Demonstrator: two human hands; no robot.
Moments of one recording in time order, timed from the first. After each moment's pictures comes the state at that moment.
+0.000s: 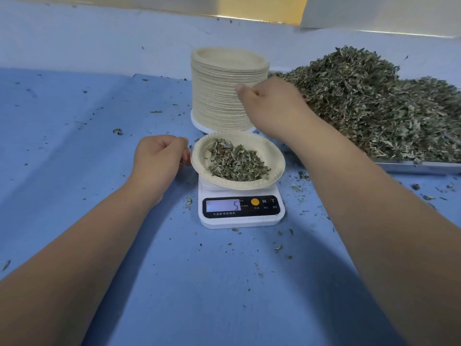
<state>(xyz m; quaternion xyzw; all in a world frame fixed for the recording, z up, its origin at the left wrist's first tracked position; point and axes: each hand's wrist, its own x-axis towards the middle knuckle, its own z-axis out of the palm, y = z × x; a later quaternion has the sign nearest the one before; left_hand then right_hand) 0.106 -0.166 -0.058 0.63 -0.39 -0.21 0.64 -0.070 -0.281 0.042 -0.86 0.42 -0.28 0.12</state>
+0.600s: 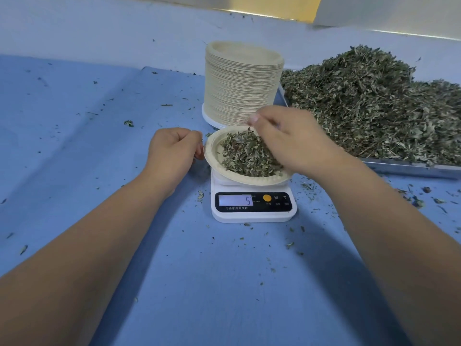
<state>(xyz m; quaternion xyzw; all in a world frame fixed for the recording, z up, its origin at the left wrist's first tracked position) 0.108 -0.165 -0.059 0.63 -0.40 -0.22 0.63 -0.099 -0.241 0.011 -0.89 0.34 -0.27 0.15</state>
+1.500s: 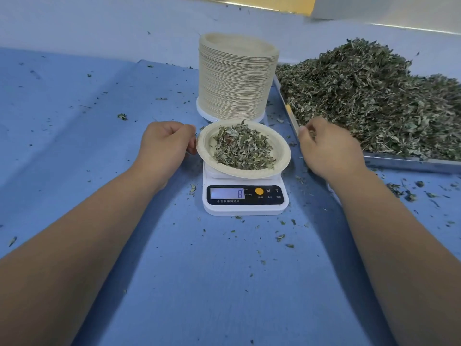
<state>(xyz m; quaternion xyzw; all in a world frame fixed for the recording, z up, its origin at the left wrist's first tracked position) 0.108 -0.167 -0.061 0.64 -0.40 -0.21 0.62 -0.158 -0.286 -0.031 -0.80 0.55 -0.24 -0.03</state>
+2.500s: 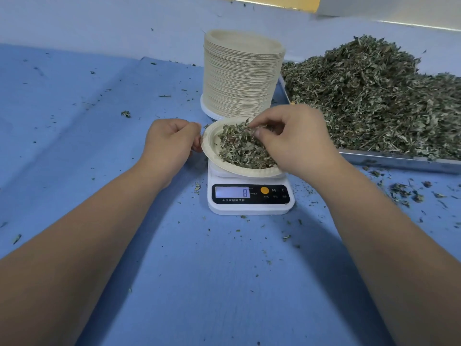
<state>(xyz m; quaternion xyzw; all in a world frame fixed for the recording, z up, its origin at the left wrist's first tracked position) 0.109 -0.168 -0.062 0.63 -0.41 -0.21 0.62 -0.103 -0.235 -0.004 -0.86 0.36 -0.33 0.15</state>
